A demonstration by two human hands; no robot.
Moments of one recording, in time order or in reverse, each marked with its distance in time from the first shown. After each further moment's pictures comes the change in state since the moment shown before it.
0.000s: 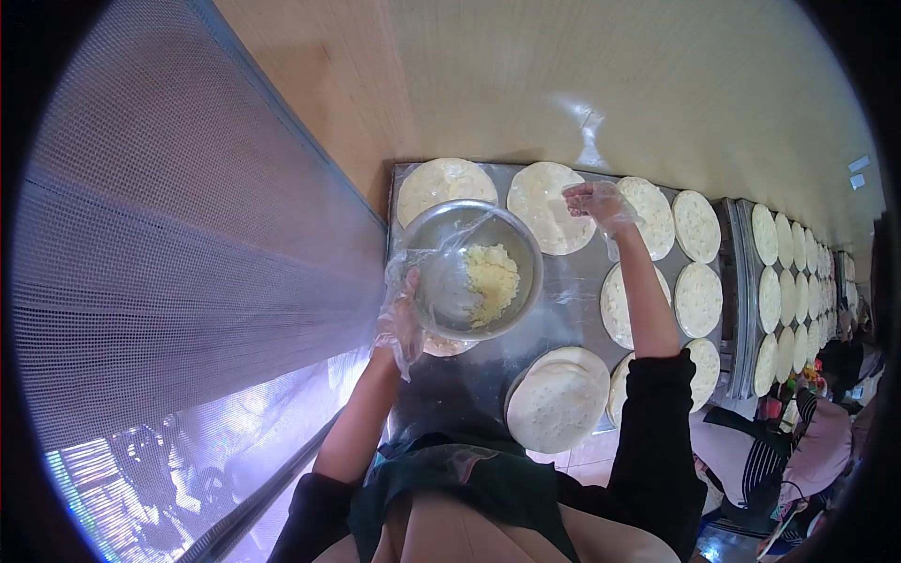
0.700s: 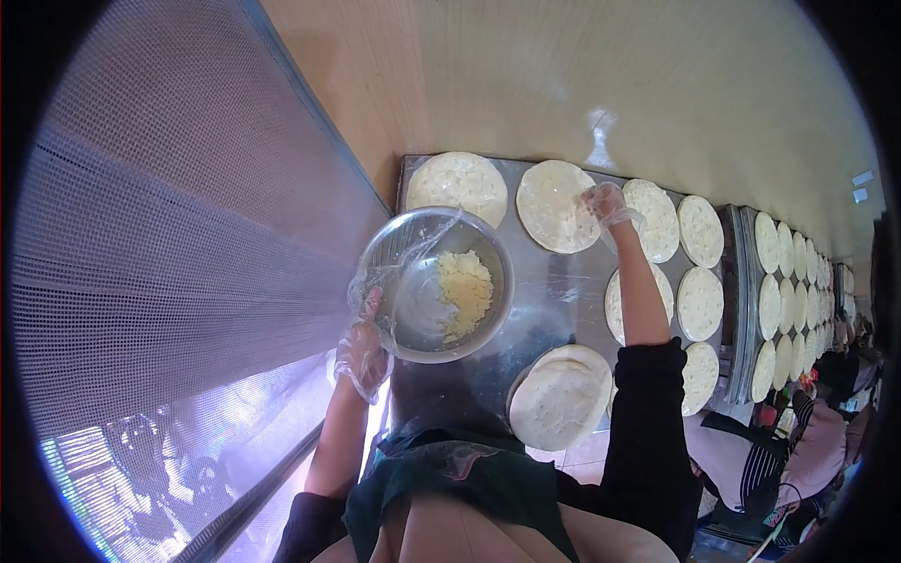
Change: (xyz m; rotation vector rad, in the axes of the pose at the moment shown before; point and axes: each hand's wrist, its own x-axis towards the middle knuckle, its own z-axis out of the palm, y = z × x) left_hand -0.032 0.023 -0.032 -0.120 0.161 -0.120; right_hand 0.089 0.132 -0.061 -0.768 0.207 -0.269
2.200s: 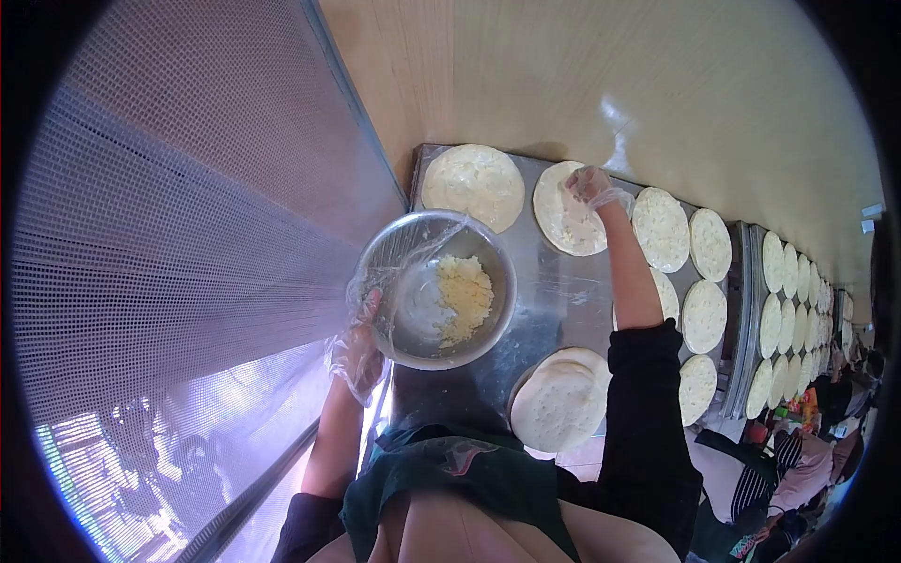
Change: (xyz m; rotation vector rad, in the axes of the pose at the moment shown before) left_hand 0.011 -0.012 -0.037 -0.012 0.028 0.013; right_hand 0.035 -0.116 -0.003 0.025 -0.313 0.287
